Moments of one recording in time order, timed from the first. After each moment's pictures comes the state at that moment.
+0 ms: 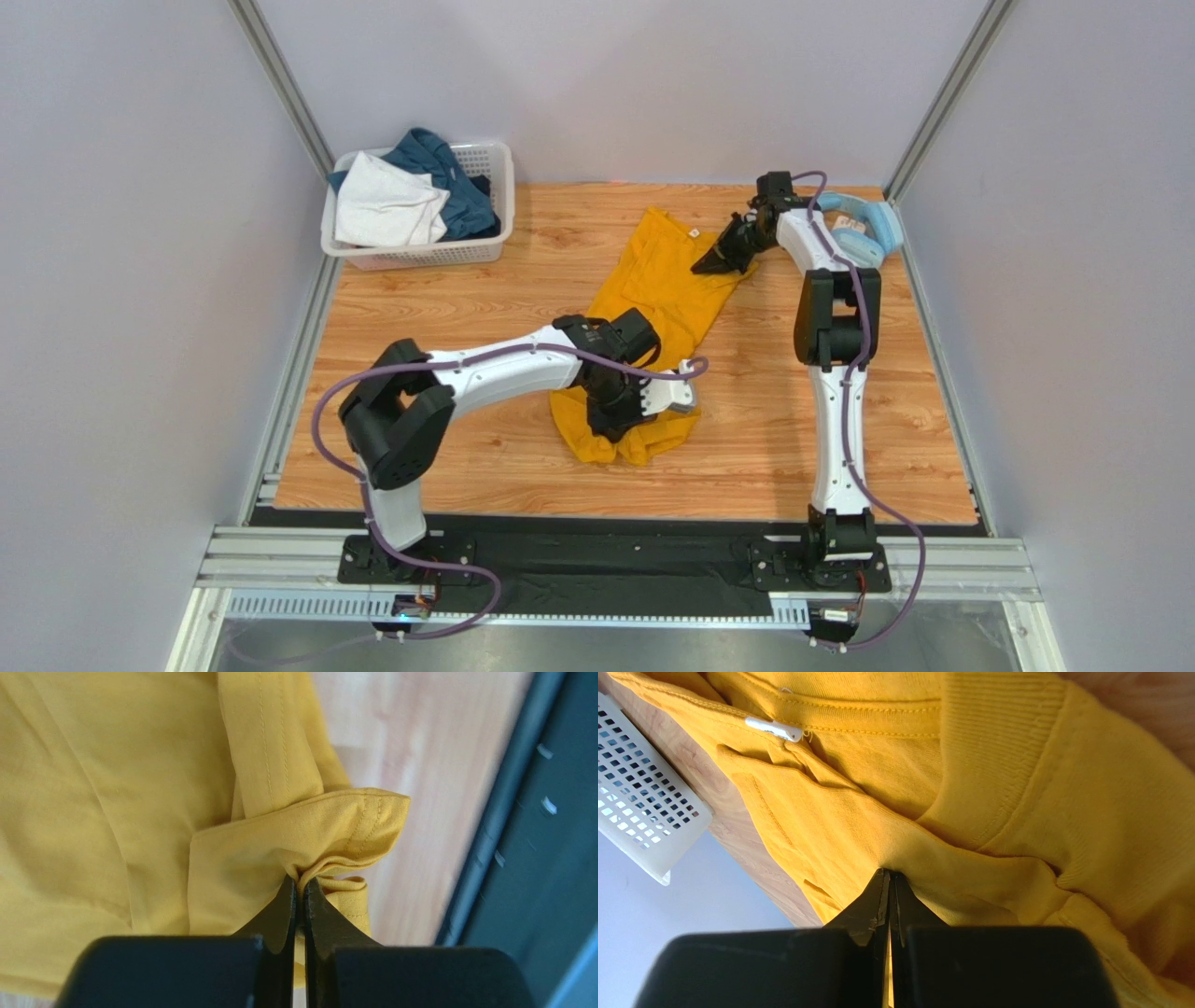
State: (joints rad) left arm -0.94 1.85 1.29 -0.70 0.33 0.48; right arm 0.04 2.59 2.25 -0.81 -0.57 0.71
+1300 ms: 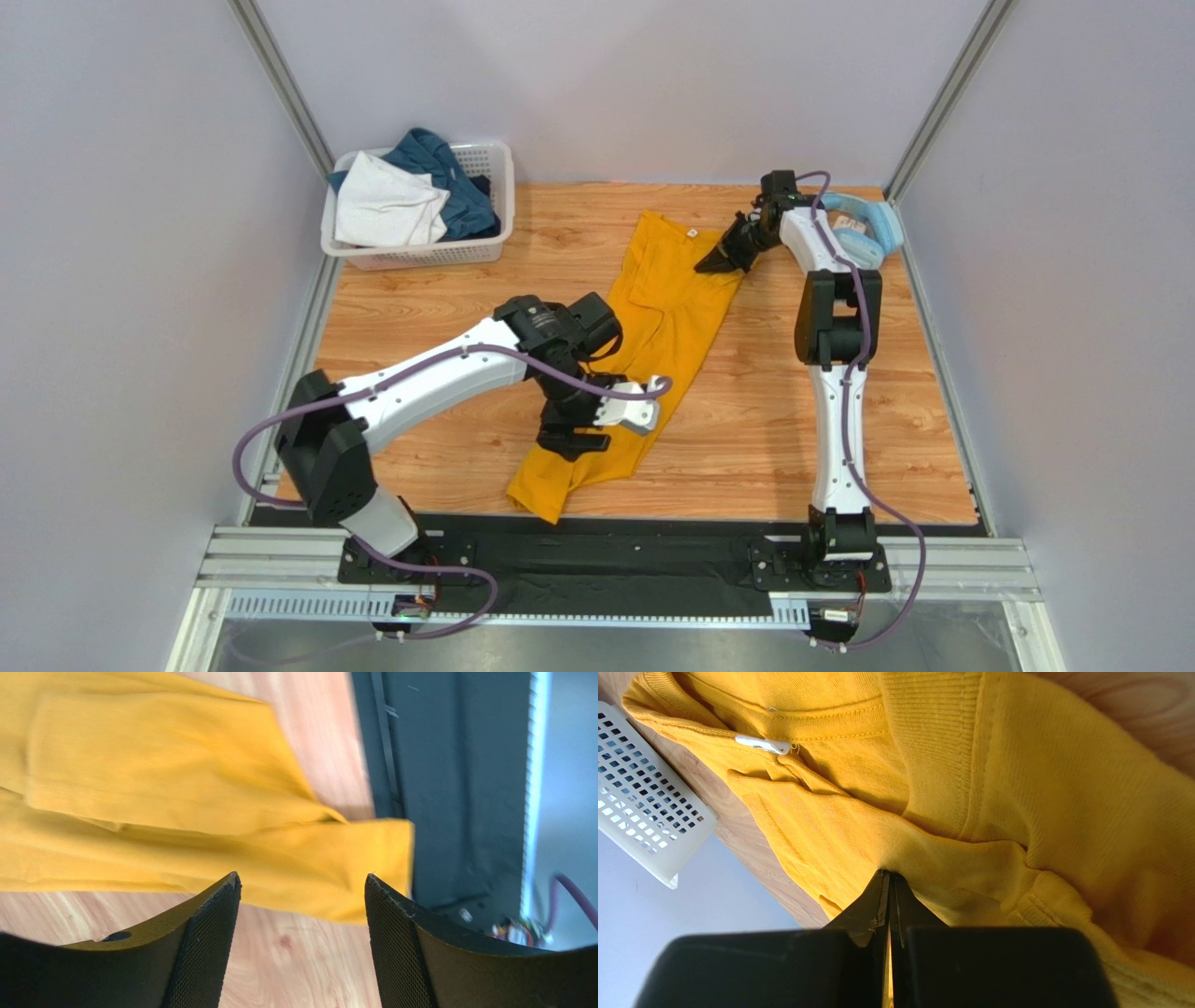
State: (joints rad) left arm -0.91 1.56 1.35 -1.20 0.45 0.91; right arm 0.02 2.63 2.31 -0.86 -0.58 0.72
